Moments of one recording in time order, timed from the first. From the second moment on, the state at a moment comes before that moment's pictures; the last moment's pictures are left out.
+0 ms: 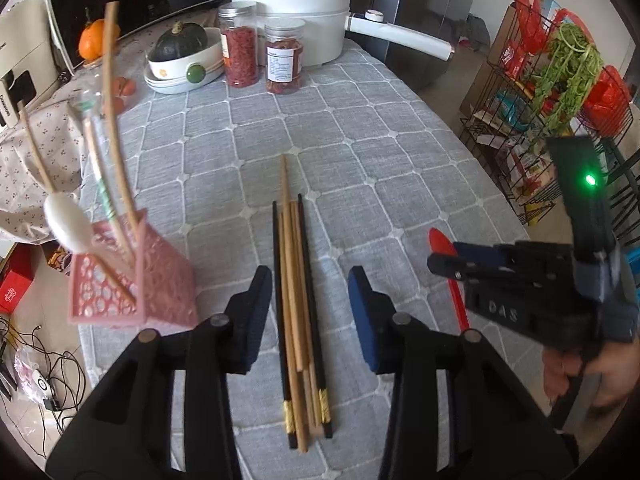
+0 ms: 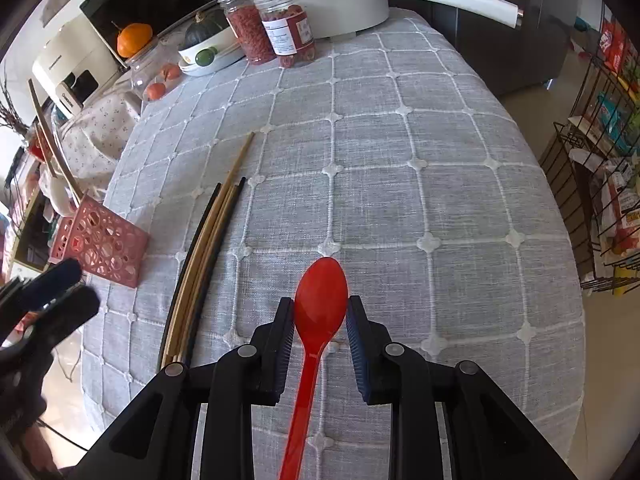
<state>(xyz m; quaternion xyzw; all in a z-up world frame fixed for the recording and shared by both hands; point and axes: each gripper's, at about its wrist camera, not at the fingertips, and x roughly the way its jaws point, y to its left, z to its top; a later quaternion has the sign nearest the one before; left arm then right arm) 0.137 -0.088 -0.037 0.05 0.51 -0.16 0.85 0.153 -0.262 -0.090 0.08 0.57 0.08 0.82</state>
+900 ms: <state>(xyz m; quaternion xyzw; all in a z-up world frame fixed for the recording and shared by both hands) 0.224 -0.116 -0.087 0.08 0.53 -0.09 0.84 0.156 -0.284 -0.093 0.08 0.56 0.08 0.82</state>
